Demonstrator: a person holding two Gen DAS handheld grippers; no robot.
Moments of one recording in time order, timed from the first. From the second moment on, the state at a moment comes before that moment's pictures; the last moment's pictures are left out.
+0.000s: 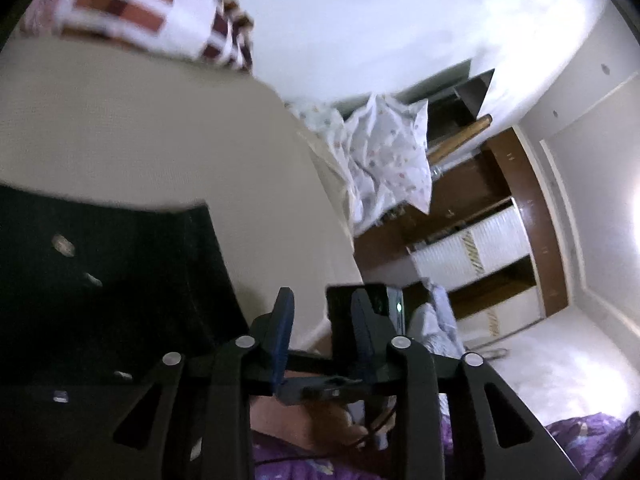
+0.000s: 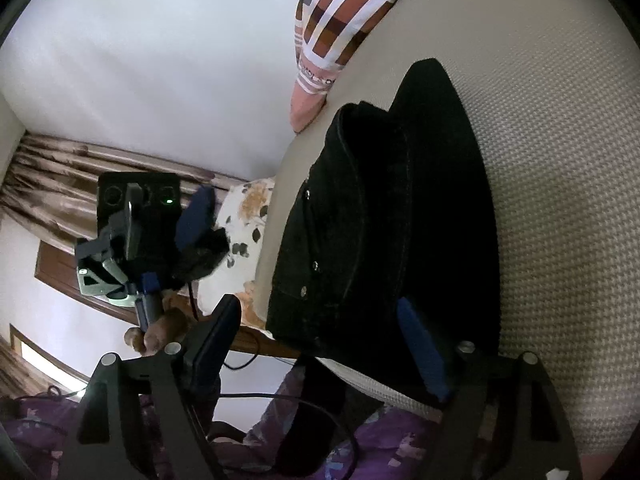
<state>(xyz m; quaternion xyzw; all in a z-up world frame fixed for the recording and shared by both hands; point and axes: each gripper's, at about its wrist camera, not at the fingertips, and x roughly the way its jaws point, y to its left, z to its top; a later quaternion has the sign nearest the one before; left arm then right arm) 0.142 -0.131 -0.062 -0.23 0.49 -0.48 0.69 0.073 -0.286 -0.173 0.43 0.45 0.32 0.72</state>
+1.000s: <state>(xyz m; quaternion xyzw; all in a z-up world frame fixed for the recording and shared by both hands) 0.106 0.003 -0.141 -0.31 0.53 -0.31 0.72 0.119 -0.288 -0.184 0.41 0.52 0.27 0.70</state>
